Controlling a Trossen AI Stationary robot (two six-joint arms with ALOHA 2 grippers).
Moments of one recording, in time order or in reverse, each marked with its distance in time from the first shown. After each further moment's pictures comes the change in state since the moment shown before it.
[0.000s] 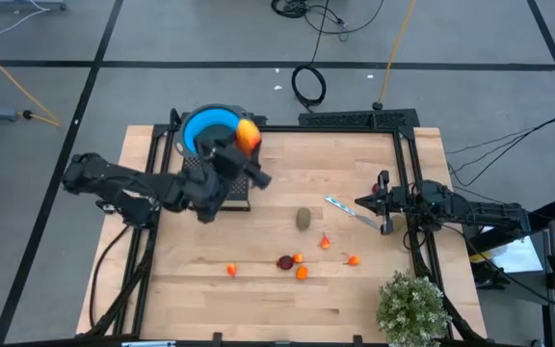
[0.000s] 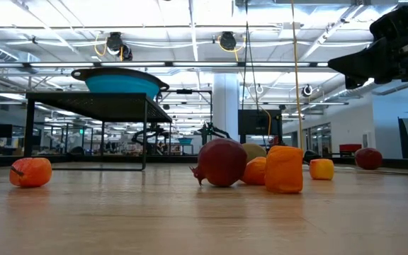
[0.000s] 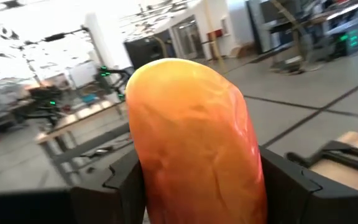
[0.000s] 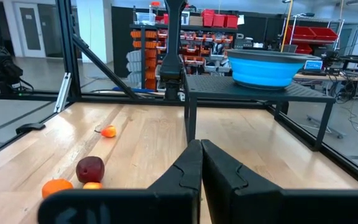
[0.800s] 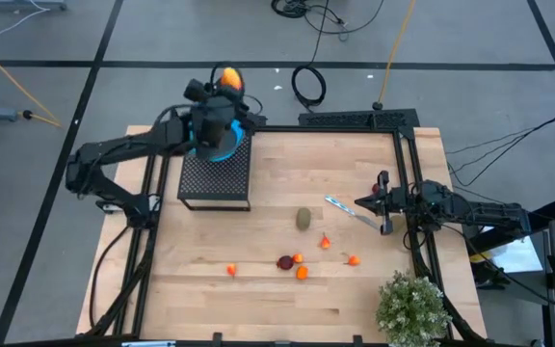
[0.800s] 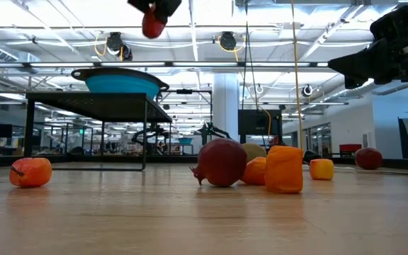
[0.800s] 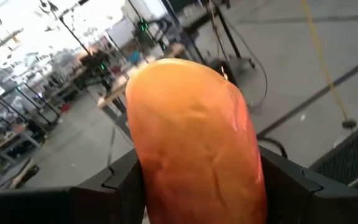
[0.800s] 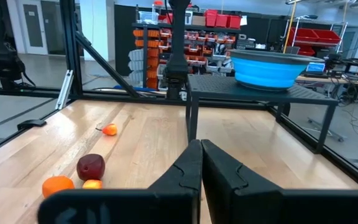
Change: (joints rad) left arm 0.471 0.000 0.157 -0.562 0.241 -0.131; right arm 0.000 0.000 0.000 -0.031 -0.004 -0.020
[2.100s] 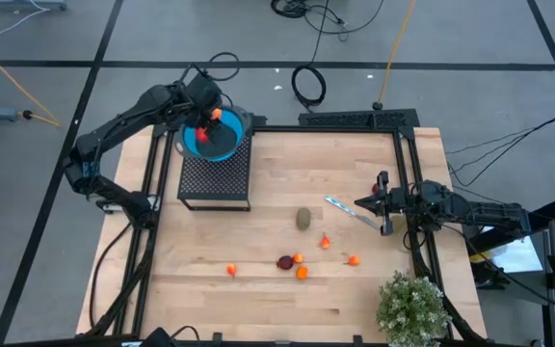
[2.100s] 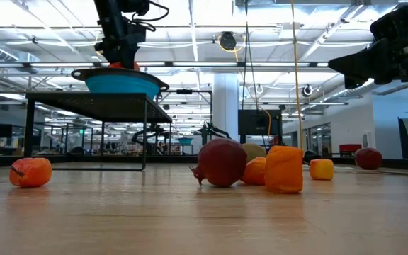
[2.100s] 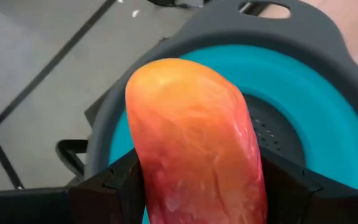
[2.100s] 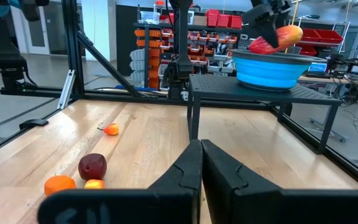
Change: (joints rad) left arm 0.404 0.000 0.000 -0.739 0.830 -0.251; right arm 0.000 0.000 0.000 -0.013 0.000 -0.003
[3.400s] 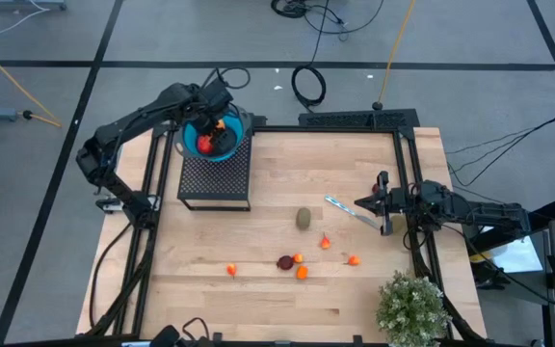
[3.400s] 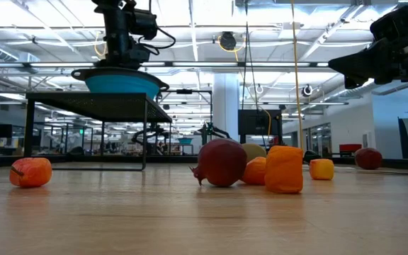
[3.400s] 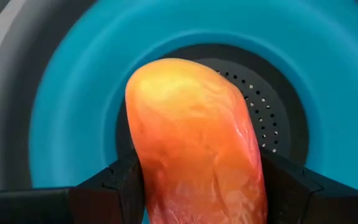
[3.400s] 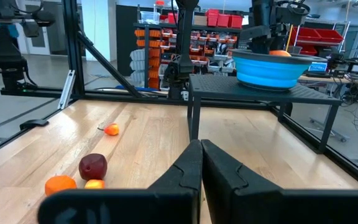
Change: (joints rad) left arm 0.027 0.130 -0.001 -0.096 0.113 -0.059; right arm 0.000 0.000 0.000 0.000 0.000 0.003
